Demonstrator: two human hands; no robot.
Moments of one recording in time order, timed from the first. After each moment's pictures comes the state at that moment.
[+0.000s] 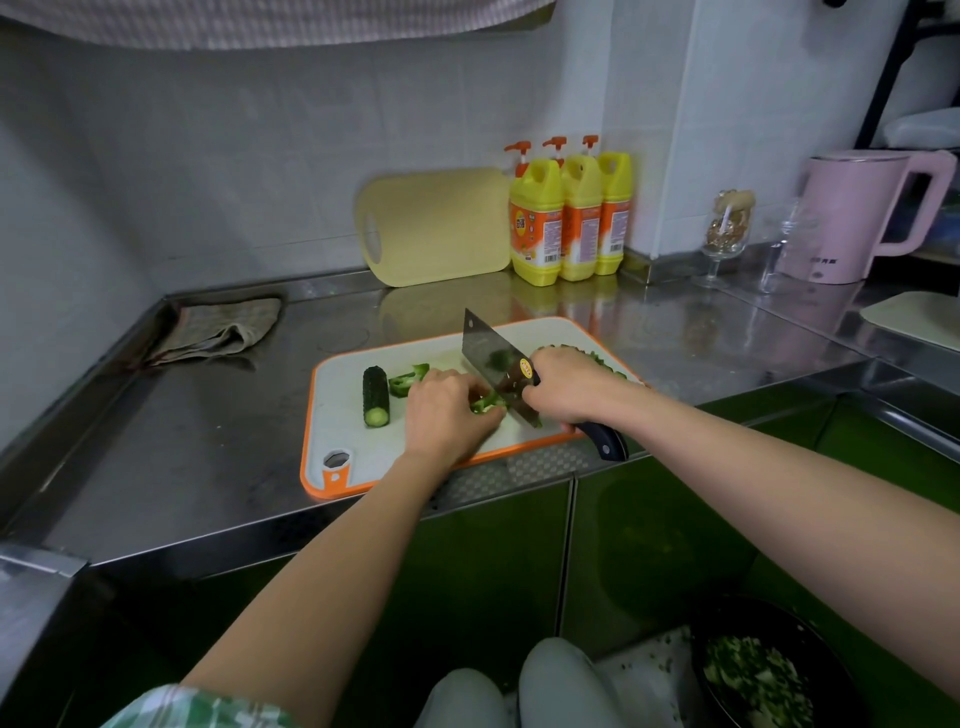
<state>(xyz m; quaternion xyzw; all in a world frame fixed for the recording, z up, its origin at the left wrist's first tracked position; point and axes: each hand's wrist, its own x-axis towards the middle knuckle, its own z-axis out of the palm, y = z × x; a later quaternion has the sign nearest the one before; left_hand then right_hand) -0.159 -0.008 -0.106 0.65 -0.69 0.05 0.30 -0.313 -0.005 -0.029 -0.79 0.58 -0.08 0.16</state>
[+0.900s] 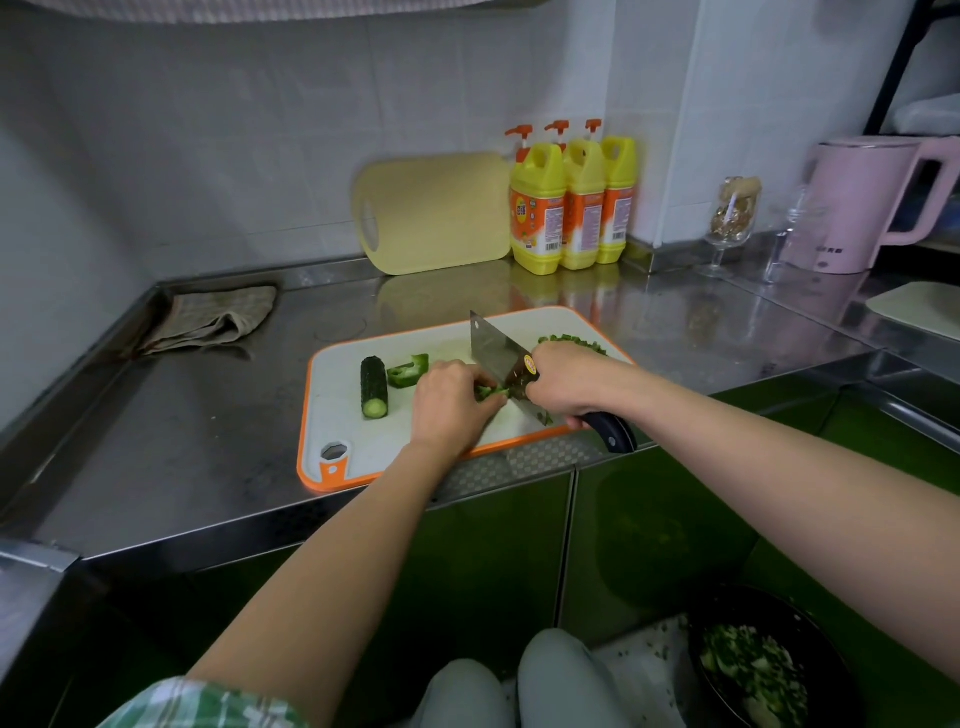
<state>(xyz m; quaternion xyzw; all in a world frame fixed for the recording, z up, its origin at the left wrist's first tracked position) -0.162 -0.017 -0.110 0.64 -0.69 0.02 0.32 -0.309 0.004 -0.018 -0.79 0.60 0.01 0.15</state>
